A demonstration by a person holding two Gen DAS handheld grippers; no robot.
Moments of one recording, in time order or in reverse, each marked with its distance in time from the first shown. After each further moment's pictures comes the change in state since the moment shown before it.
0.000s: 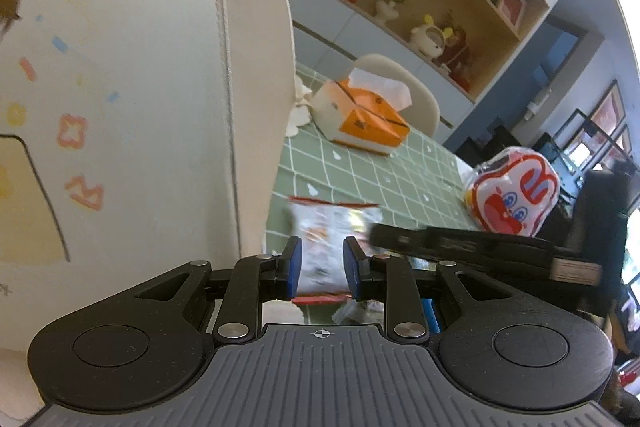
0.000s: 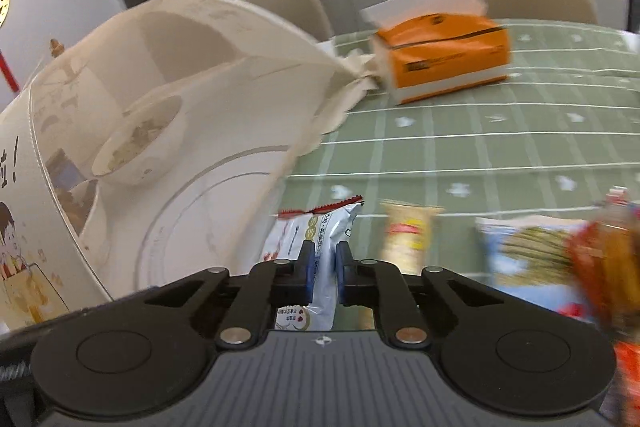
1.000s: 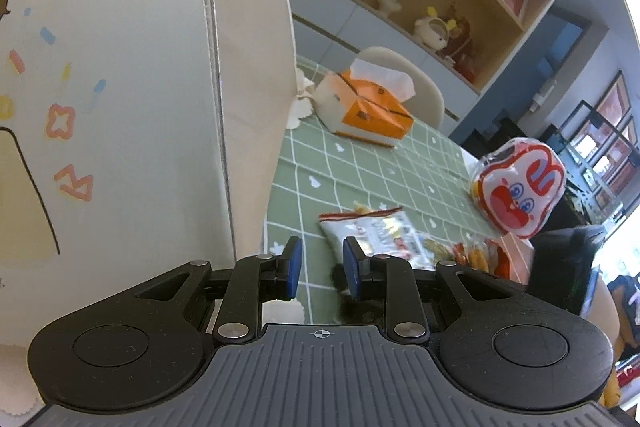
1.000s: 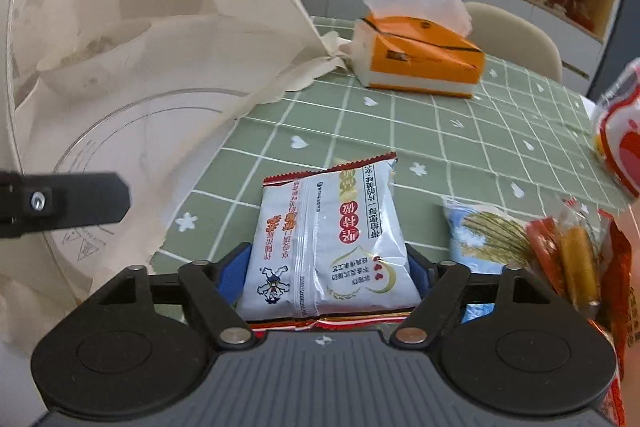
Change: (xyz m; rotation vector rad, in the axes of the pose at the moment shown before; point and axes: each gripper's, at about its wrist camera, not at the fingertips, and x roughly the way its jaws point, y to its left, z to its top) left arm 0.003 -0.003 -0.002 0.014 0.013 0.019; right arm 0.024 0.037 -0.039 -0.225 -0.015 -0.261
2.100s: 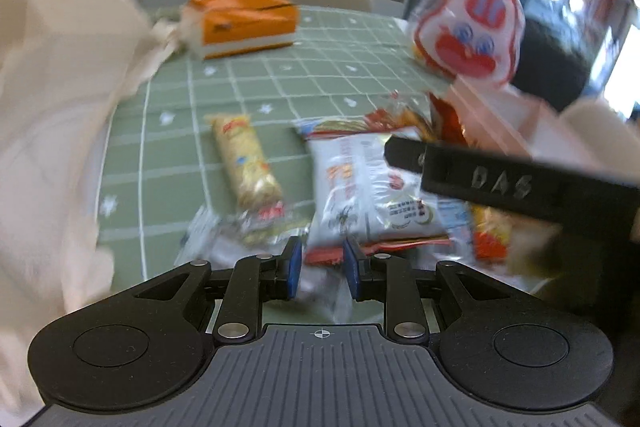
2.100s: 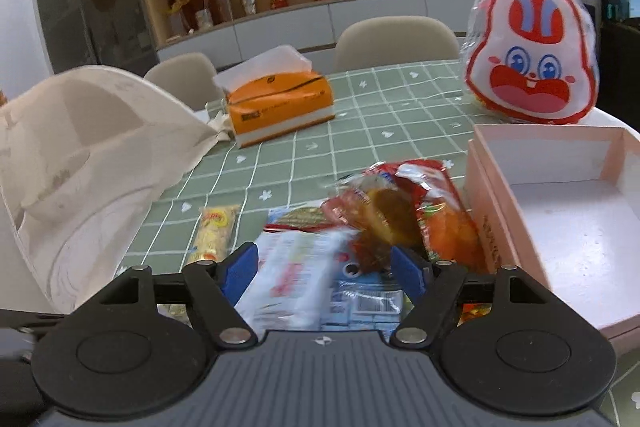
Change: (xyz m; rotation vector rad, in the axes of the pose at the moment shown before) left arm 0.074 -0.131 -0.066 0.465 0.192 0.067; right arm -0.080 -0.126 -0.055 0.334 -0.201 -0.022
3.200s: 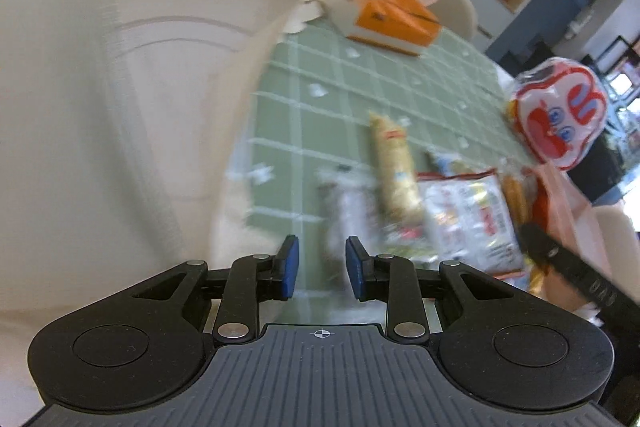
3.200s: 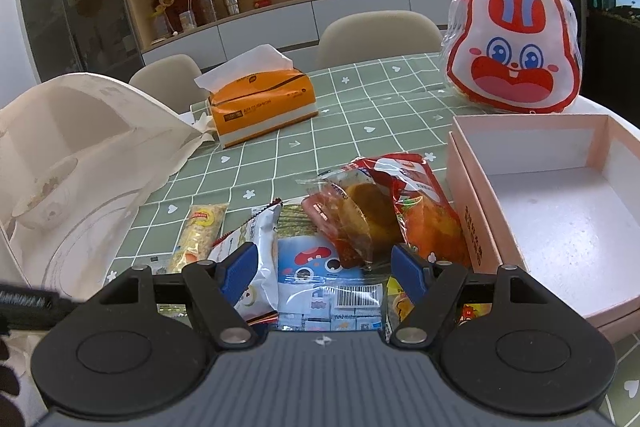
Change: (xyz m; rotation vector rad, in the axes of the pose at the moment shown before) left arm -0.020 0.118 0.002 -0.428 0.087 -0.031; right arm 0.005 -0.004 -0.002 0.025 0.031 -0.032
